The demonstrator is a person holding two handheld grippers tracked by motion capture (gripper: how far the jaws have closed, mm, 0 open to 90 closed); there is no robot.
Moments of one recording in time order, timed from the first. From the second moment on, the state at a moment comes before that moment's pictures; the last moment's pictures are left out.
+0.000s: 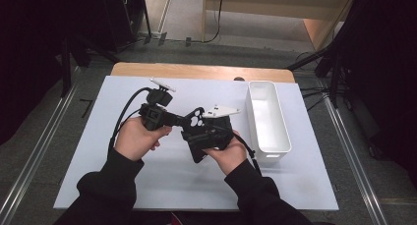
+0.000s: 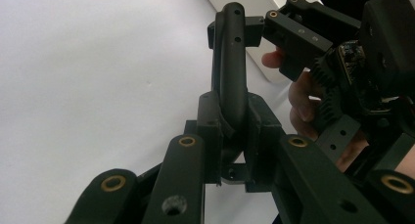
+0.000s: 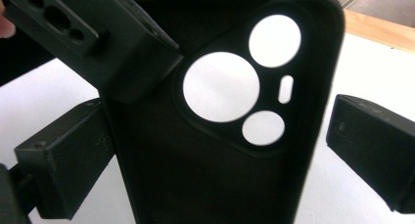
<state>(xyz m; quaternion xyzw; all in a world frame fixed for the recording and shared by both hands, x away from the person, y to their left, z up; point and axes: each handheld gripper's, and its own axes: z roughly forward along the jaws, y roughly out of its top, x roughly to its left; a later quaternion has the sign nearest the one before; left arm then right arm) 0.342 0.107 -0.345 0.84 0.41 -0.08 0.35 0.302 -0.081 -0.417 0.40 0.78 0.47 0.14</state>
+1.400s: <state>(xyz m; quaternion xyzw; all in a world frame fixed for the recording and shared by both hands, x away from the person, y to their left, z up) 0.337 0.126 -0.316 0.82 0.41 -0.06 0.39 0.297 -0.083 -0.413 0.37 0.80 0.47 0.11</state>
